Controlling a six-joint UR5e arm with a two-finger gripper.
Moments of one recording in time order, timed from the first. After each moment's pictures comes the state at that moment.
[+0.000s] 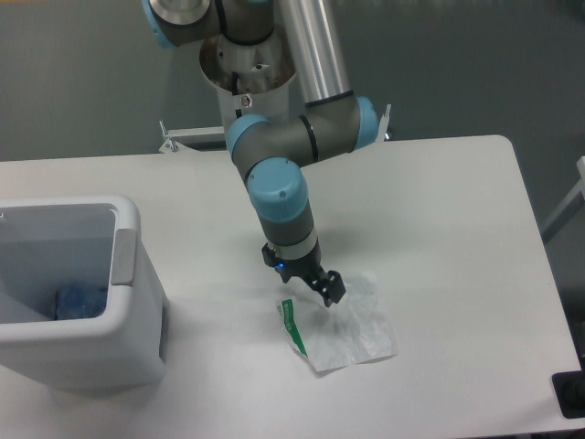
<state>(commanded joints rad) 2.34 -2.04 -1.85 -0.66 1.69 0.99</state>
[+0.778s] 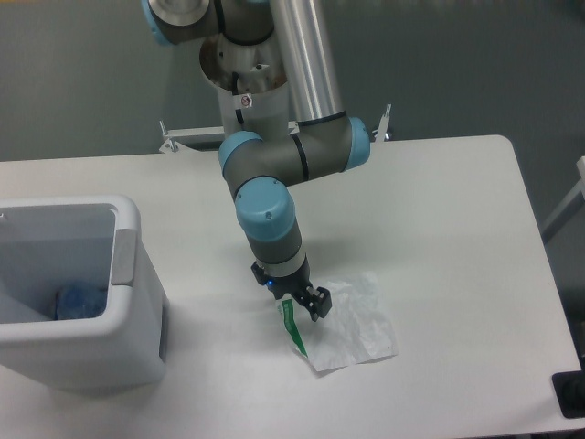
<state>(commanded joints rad) 2.32 -2.07 -1.81 -0.66 1.69 0.88</state>
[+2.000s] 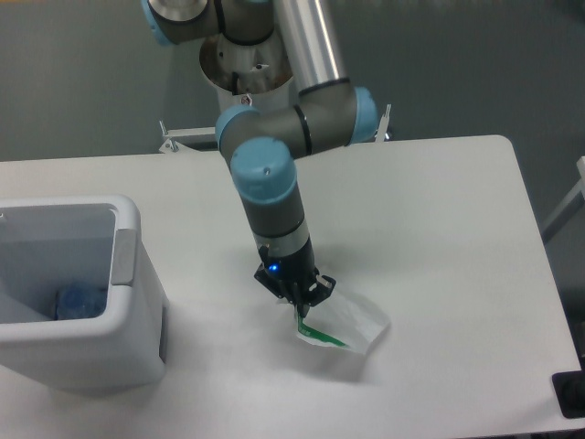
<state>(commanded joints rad) 2.37 -1.88 -1.69 -0.67 1.52 0.58</state>
